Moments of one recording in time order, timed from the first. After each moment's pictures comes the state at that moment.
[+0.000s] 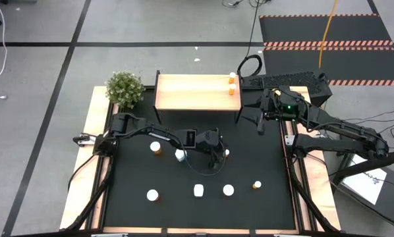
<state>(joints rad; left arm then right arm) -0.02 2.14 1.39 0.15 0.03 0.14 -0.42 0.73 0.66 -0.28 -0.16 -0.12</state>
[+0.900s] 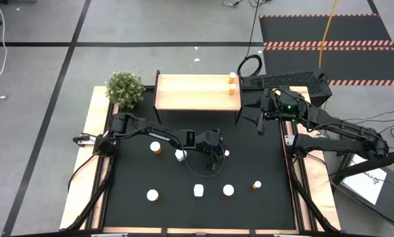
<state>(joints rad) -0.02 2.14 1.39 0.14 0.06 0.20 -0.42 0.73 0.66 -0.28 -0.16 -0.12</state>
